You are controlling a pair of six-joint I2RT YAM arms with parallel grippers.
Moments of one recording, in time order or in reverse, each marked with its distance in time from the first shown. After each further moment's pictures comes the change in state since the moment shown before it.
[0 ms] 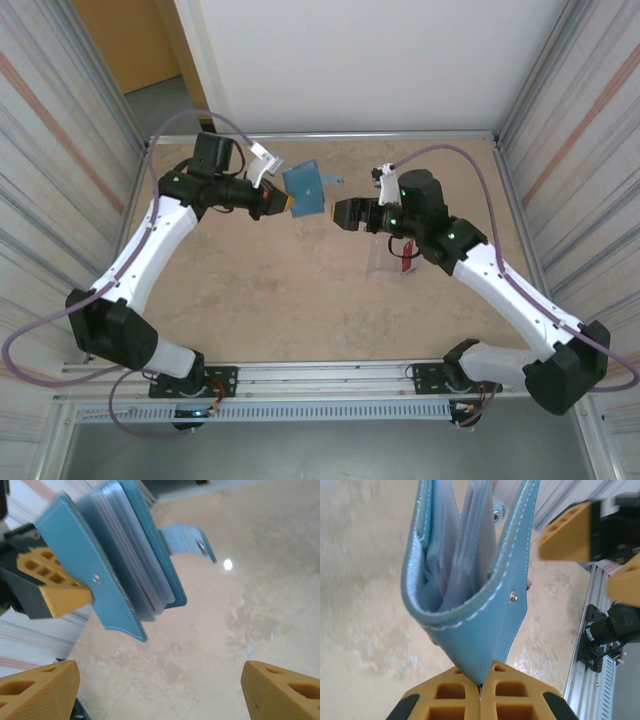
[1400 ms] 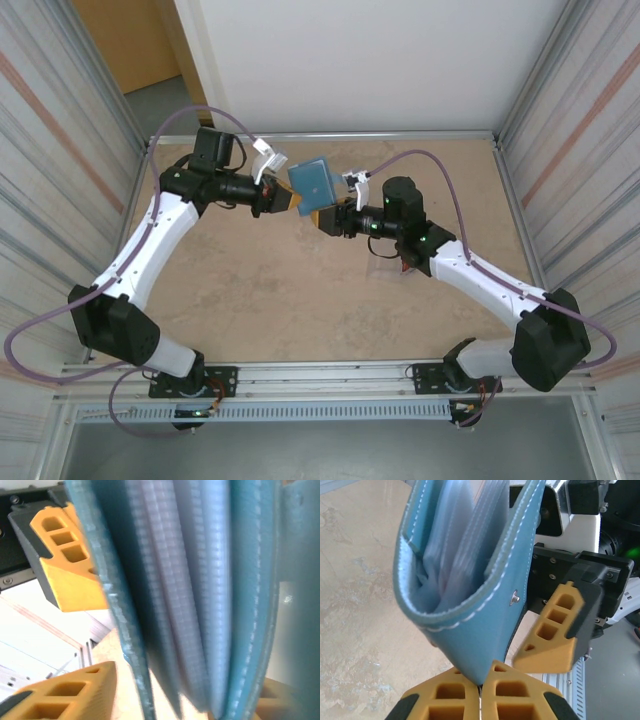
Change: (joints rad) left arm -0.008 0.026 0.016 0.008 0.146 0.003; right arm 0.033 0.152 -0.113 0.445 -0.236 -0.055
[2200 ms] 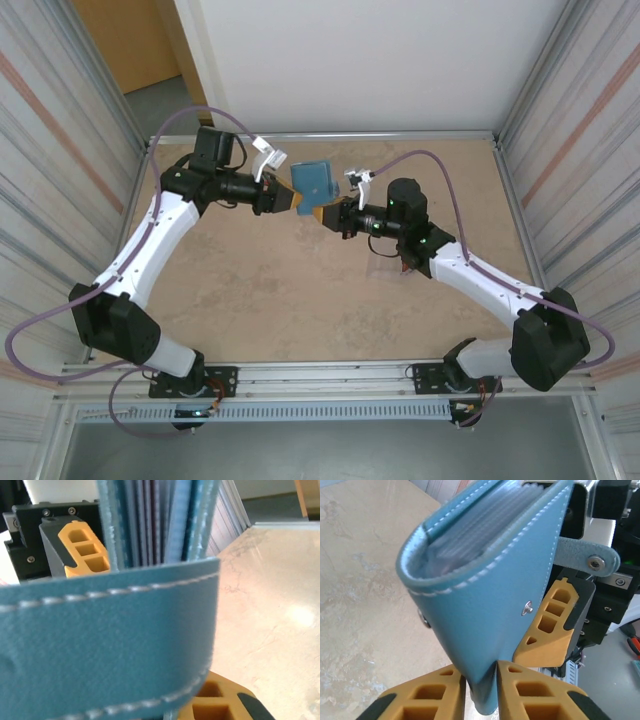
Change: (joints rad) left arm -0.001 0.006 -0.001 0.026 0.002 -0.076; right arm -0.021 0.004 -0.037 0.134 -0.056 0.021
